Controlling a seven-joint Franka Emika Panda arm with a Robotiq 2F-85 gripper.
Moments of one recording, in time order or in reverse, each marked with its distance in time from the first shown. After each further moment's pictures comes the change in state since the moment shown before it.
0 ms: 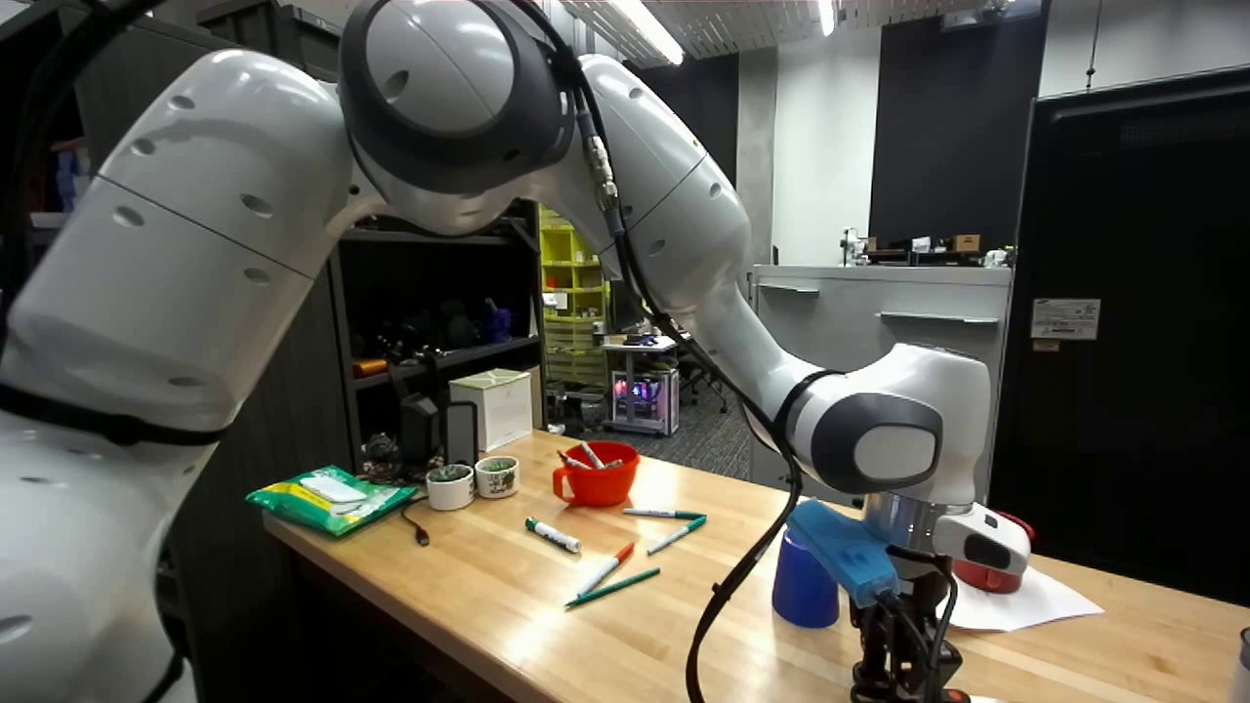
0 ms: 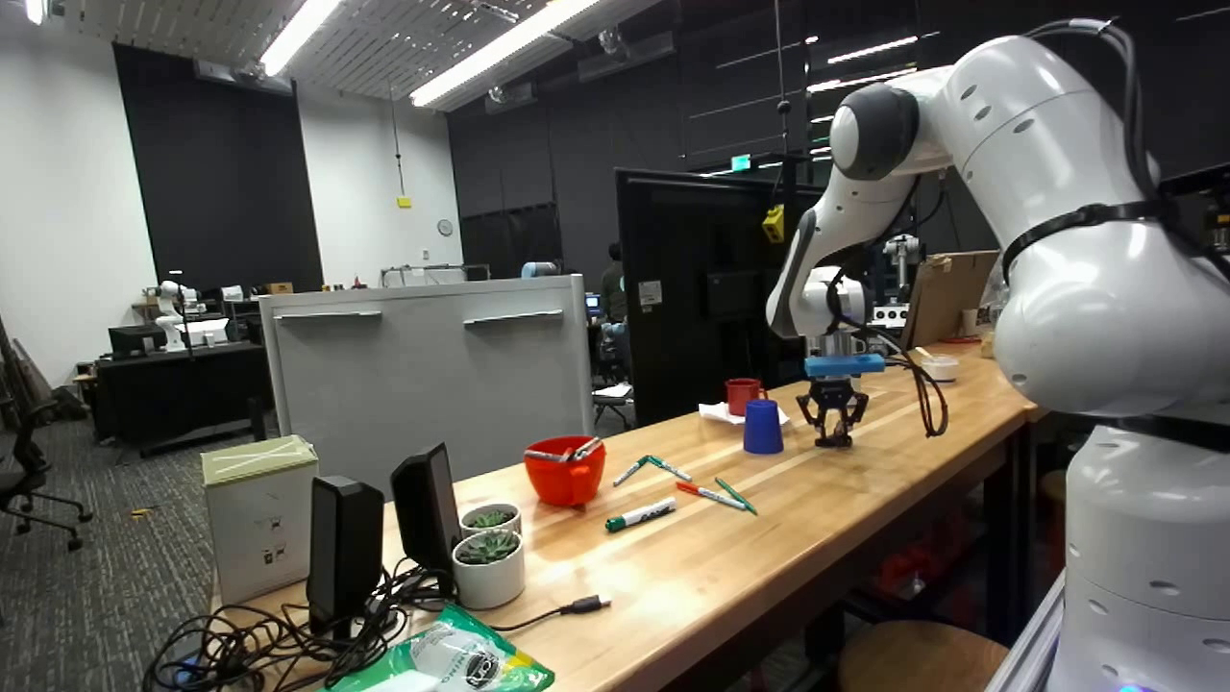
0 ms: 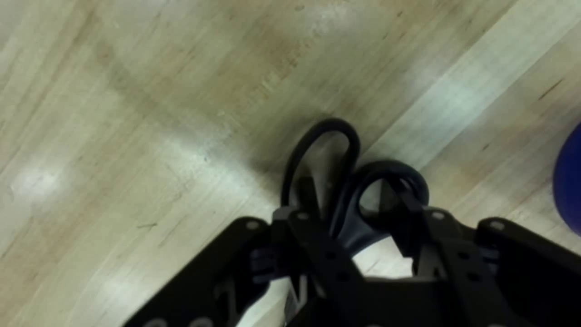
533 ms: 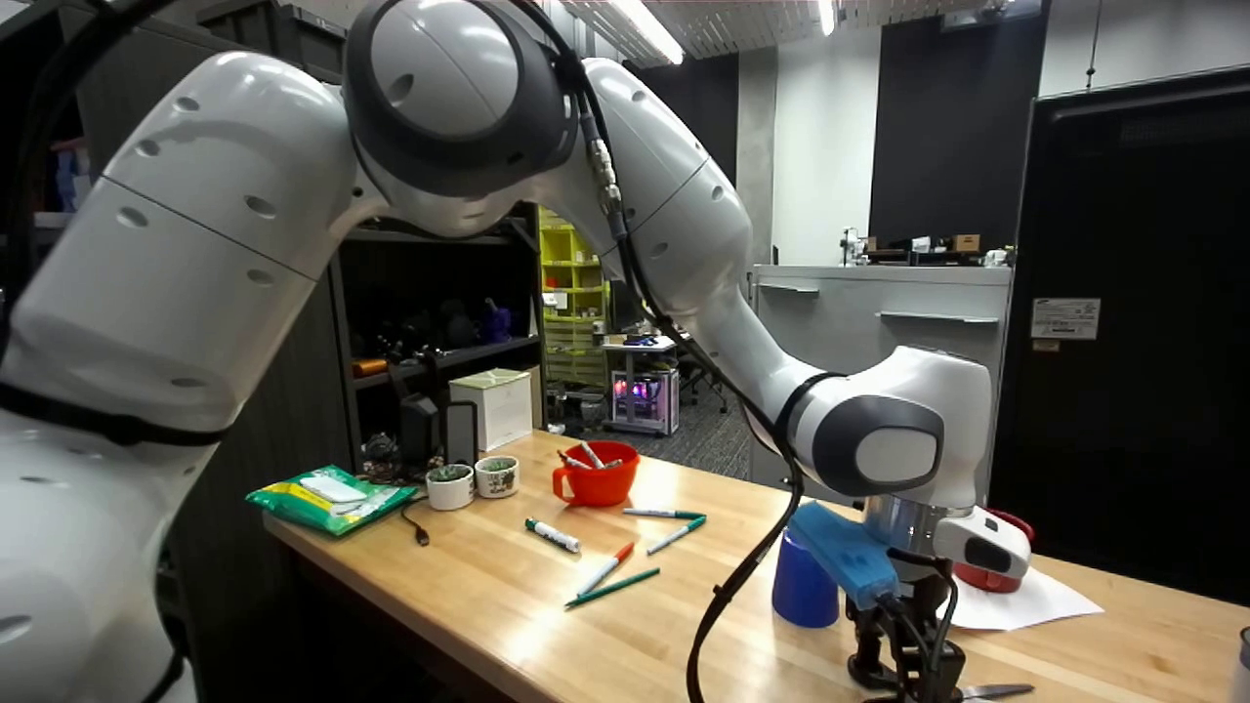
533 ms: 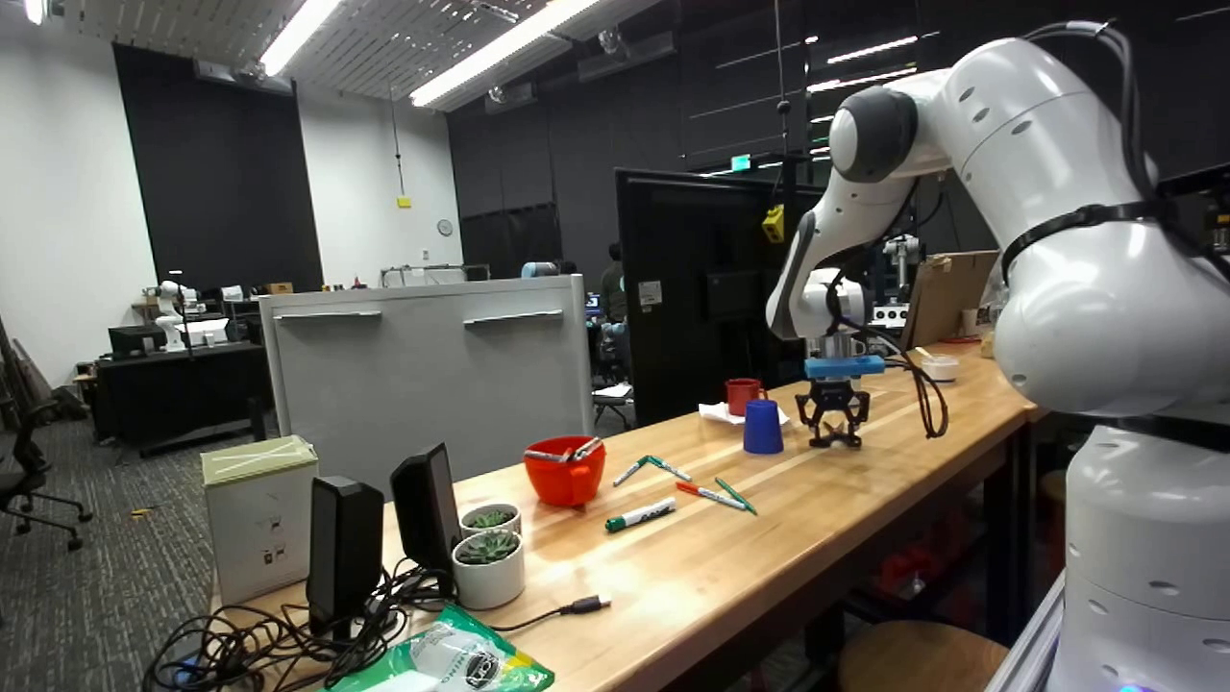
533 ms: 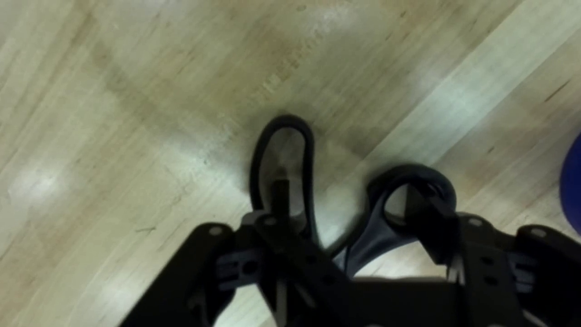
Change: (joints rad) arm -0.001 0.008 0.000 0.005 0.000 -0.005 0.000
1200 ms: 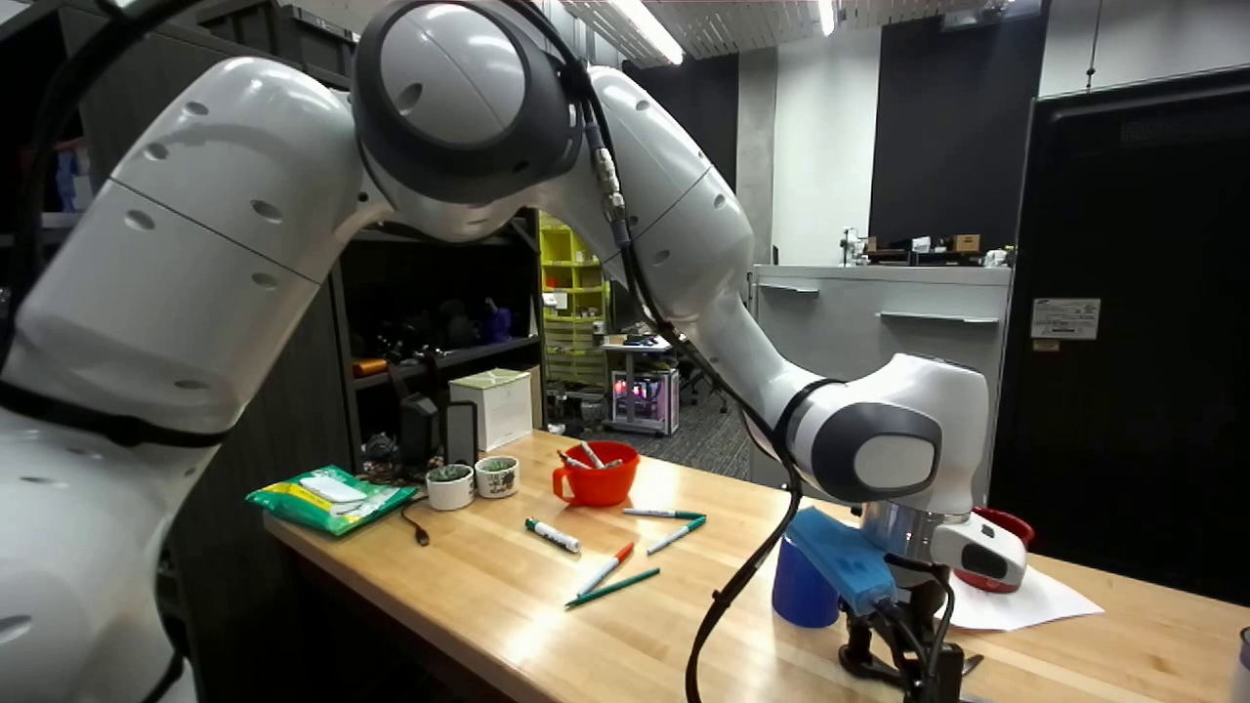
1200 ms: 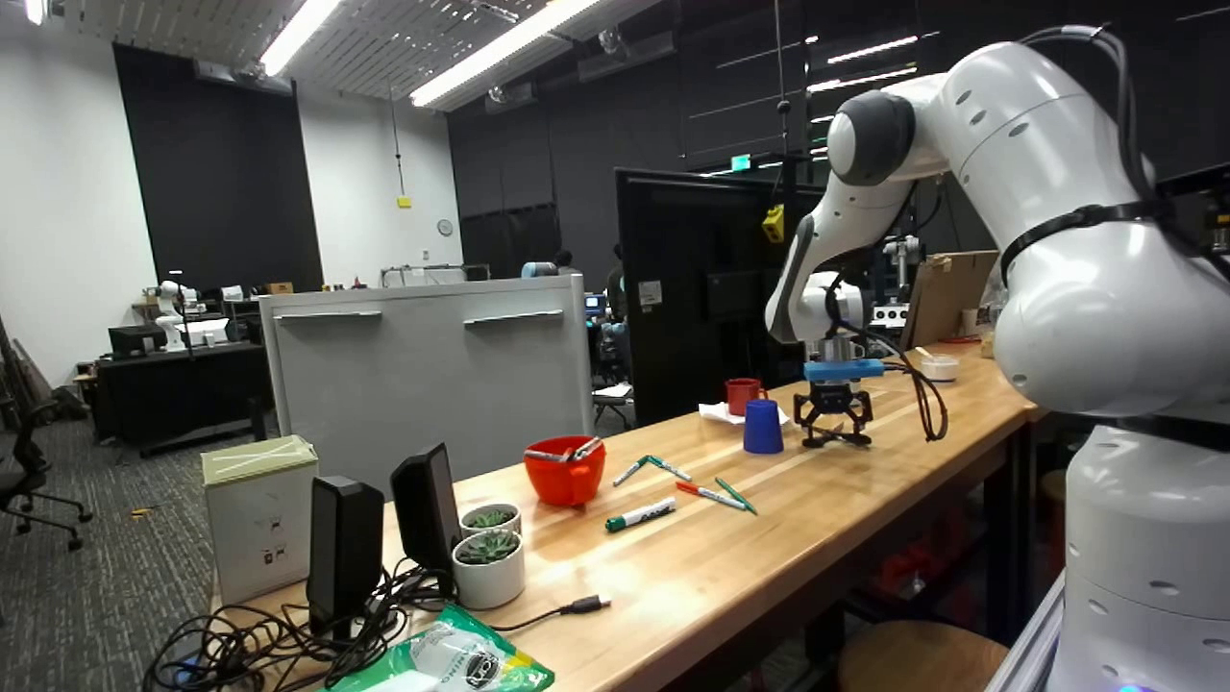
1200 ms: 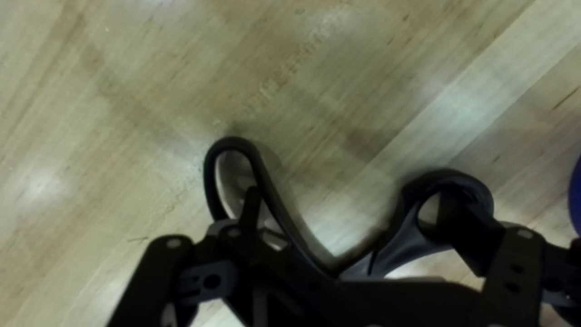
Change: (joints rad) arm 0.000 0.013 0.003 0.004 0.000 0.001 0.000
